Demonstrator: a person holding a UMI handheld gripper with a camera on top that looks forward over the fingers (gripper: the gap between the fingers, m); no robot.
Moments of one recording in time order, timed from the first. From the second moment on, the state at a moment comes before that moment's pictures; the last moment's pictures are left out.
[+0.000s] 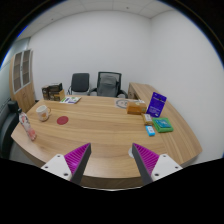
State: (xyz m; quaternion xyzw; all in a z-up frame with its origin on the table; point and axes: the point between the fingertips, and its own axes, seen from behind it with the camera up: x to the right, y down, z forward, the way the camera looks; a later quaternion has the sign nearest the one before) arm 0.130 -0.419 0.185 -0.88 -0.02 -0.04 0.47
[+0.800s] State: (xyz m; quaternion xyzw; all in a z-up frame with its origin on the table) arm -0.234 -0.438 0.089 -0.88 -0.03 0.01 0.47
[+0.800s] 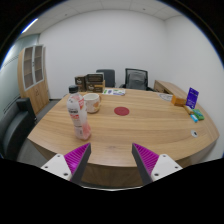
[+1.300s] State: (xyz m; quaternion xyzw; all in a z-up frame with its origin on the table) arm -0.359 -0.293 0.067 -0.83 -0.02 0.02 0.56
